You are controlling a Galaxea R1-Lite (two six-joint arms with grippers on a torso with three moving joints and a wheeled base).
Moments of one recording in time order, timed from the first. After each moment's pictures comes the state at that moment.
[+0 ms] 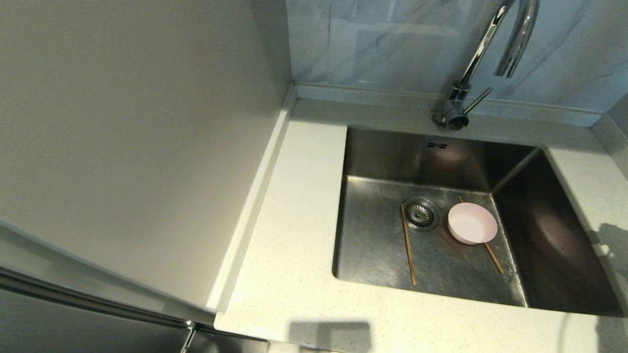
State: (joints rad) left arm 0.00 0.00 0.00 0.00 0.02 -0.03; right arm -0.62 1.56 -1.05 0.43 -0.18 -0.50
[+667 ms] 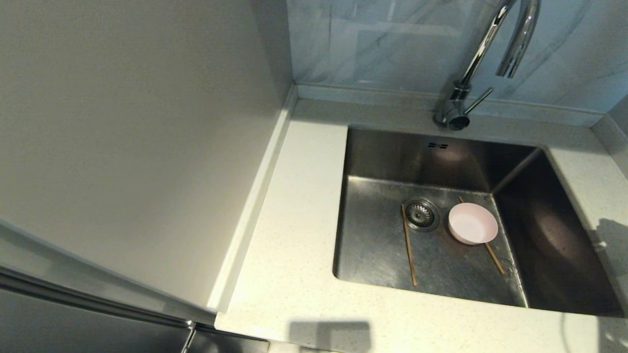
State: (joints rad) left arm 0.00 0.00 0.00 0.00 0.02 -0.03; right arm -0.61 1.65 -1.09 0.43 -0.18 -0.50
